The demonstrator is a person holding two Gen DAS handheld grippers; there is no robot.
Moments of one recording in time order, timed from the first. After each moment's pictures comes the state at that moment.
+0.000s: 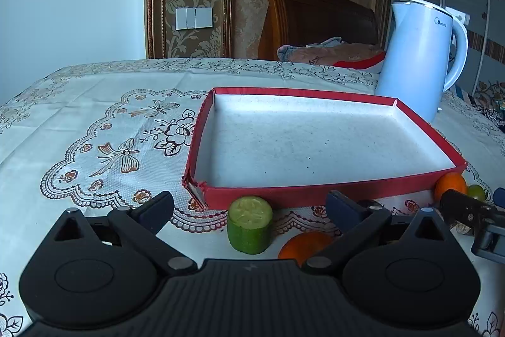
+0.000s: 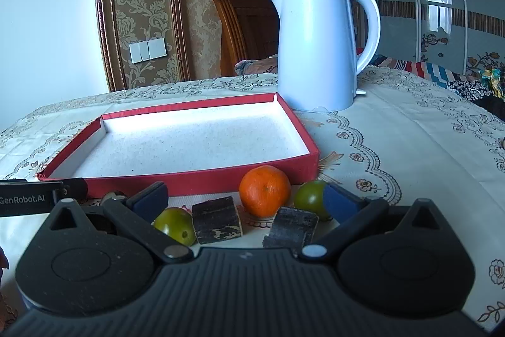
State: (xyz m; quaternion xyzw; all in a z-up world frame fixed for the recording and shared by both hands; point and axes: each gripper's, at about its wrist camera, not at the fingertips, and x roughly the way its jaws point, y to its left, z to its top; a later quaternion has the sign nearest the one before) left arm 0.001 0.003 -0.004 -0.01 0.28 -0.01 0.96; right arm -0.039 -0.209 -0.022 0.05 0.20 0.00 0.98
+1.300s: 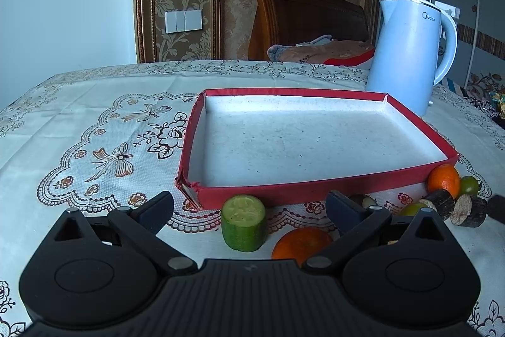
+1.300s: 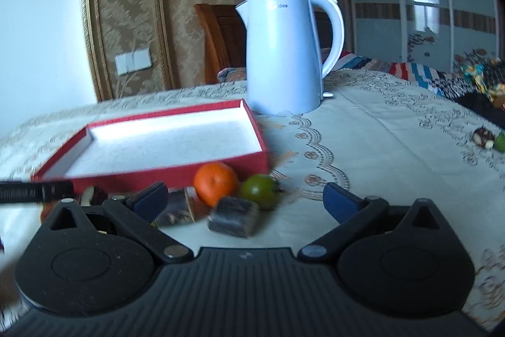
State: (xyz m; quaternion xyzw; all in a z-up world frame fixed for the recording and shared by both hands) left arm -0.003 0.004 -0.003 0.00 0.27 -0.03 0.96; right arm -0.076 -0.249 -0.018 0.05 0.20 -0.02 0.98
